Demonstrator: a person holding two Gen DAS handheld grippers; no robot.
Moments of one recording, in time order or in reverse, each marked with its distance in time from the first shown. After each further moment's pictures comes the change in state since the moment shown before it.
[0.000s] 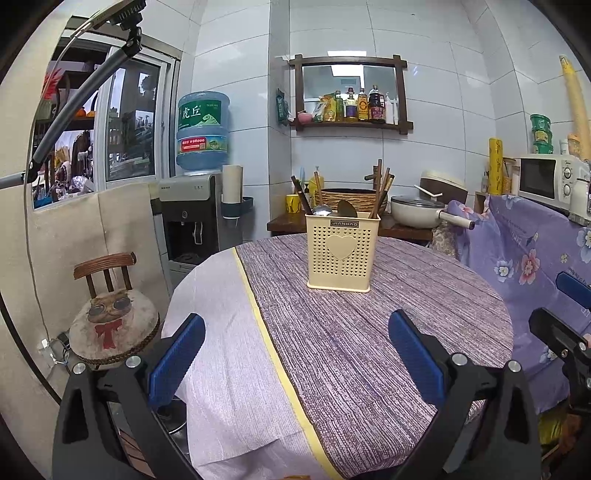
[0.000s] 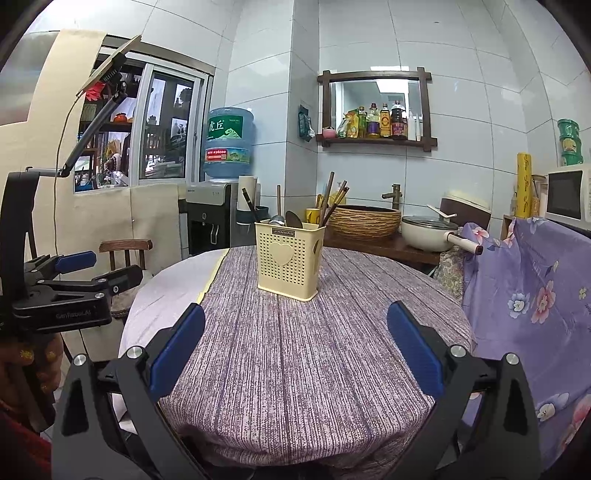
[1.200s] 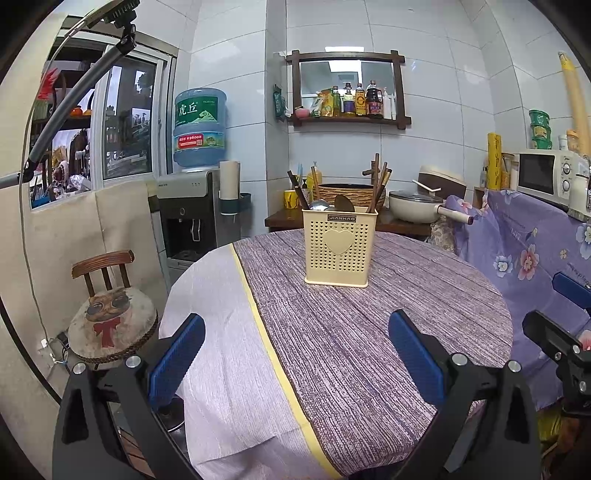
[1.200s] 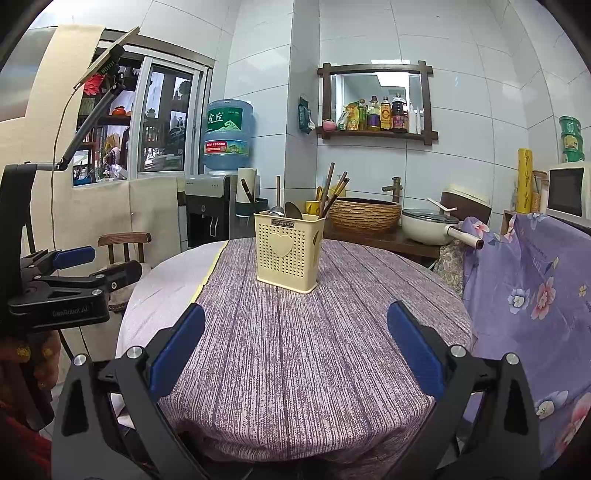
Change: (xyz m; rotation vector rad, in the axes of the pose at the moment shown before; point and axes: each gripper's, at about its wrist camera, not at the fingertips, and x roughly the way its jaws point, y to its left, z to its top) left arm 0.004 -0.005 -0.003 0.006 0.017 -0.001; right arm 0.007 0.002 -0.004 -0.006 0.030 -0.002
